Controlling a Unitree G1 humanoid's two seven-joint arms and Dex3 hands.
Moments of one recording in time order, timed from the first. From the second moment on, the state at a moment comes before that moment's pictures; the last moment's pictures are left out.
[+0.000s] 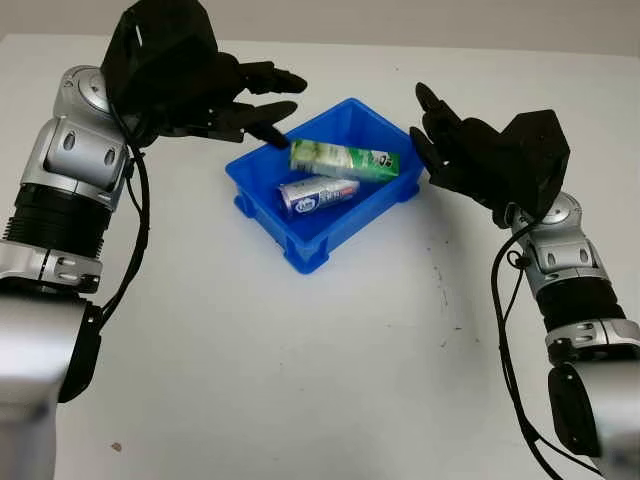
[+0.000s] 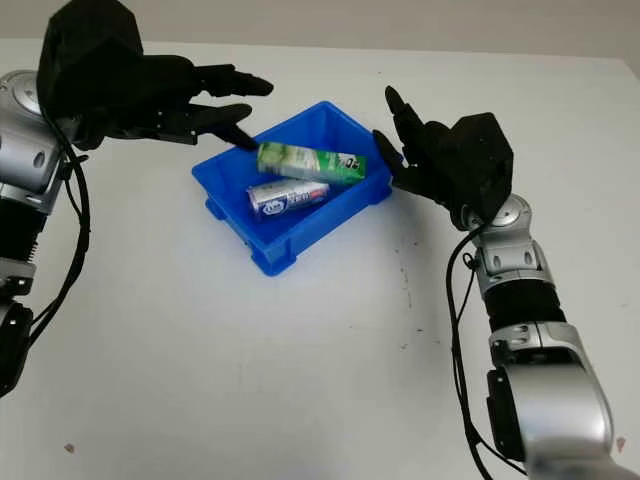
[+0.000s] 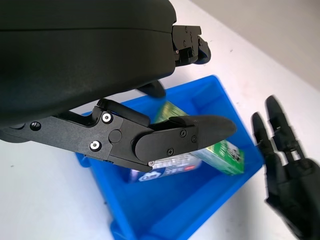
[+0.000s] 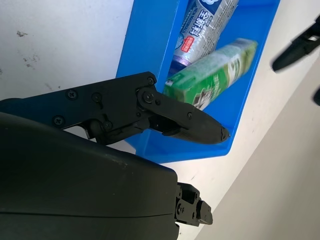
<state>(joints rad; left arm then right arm) -1.13 0.56 -0.12 0.51 0.12 0.33 -0.81 -0.84 -0.45 -0.03 0.75 -0.01 -0.04 0.43</state>
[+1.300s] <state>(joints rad) -0.75 0.41 0.24 0.63 -0.07 0.02 -0.17 -0.80 -0.34 -0.18 0.59 0.14 0.04 0.23</state>
